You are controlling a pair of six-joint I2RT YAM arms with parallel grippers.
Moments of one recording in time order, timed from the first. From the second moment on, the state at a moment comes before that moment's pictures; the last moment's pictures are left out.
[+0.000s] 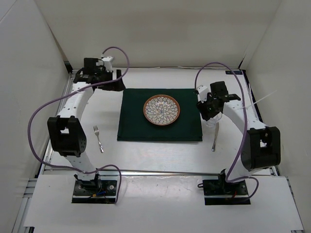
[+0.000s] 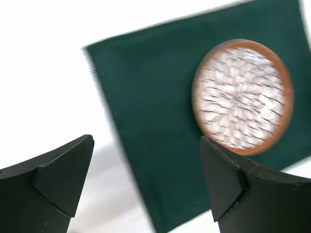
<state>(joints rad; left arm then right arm) -0.09 1.77 1.59 -0.57 0.43 0.03 0.19 1.53 1.13 -0.65 -0.15 -0.48</state>
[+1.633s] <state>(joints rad) 0.15 1.52 1.24 -0.59 0.37 0.13 0.37 2.15 1.85 -0.72 -0.14 -0.55</state>
